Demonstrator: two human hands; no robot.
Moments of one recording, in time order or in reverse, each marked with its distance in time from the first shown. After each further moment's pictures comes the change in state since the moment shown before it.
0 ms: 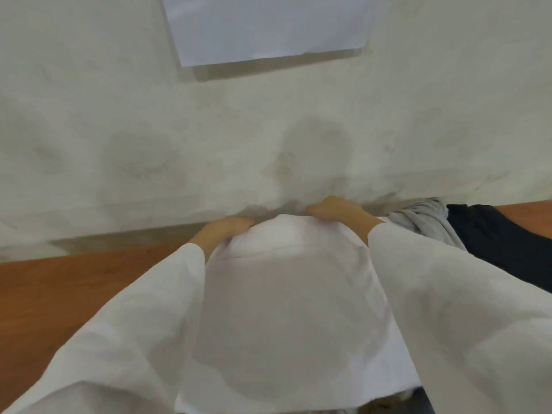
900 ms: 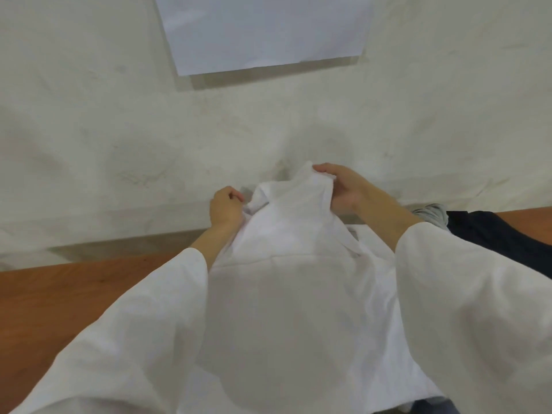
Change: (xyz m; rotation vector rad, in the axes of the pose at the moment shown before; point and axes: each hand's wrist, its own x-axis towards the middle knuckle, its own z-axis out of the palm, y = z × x) left_hand 0.030 0.011 -0.006 -0.449 0.734 0.205; right_hand -0.068 -0.025 -0.066 1.565 -0.398 -0.118
